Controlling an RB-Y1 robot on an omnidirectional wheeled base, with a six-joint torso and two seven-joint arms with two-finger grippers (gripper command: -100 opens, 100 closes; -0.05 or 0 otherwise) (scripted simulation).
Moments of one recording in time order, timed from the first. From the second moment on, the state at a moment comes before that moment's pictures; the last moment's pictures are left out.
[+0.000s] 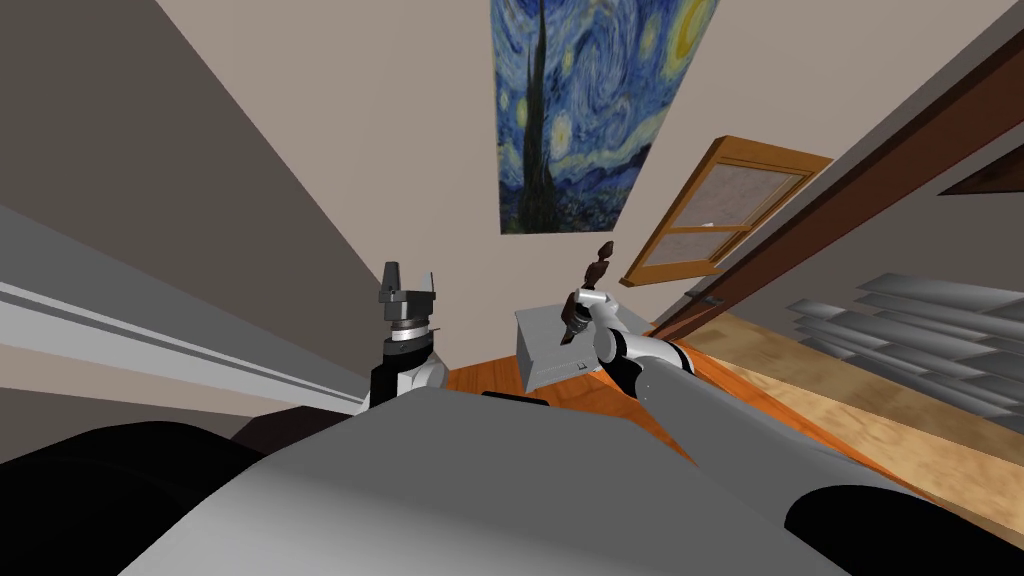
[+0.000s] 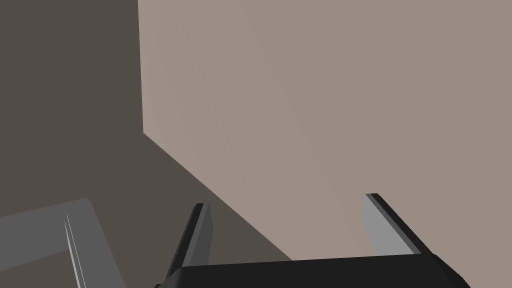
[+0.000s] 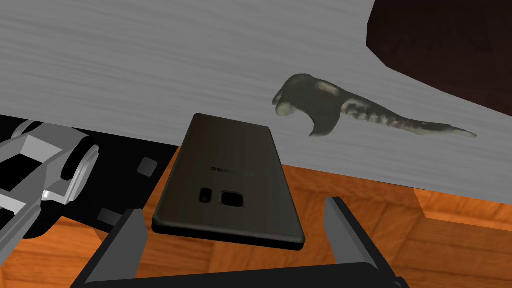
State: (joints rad) left arm 0.51 0.01 -0.01 -2.37 0.10 -0.57 -0.04; right arm -0.94 -0.27 -0.40 -0.56 0.03 1.52 -0.80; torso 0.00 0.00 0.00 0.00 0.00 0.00
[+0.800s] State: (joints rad) left arm 0.51 0.01 -0.01 -2.37 0.10 -0.57 -0.04; right arm -0.94 -0.27 -0.40 -0.54 0.03 1.49 -0.80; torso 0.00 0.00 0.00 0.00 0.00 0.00
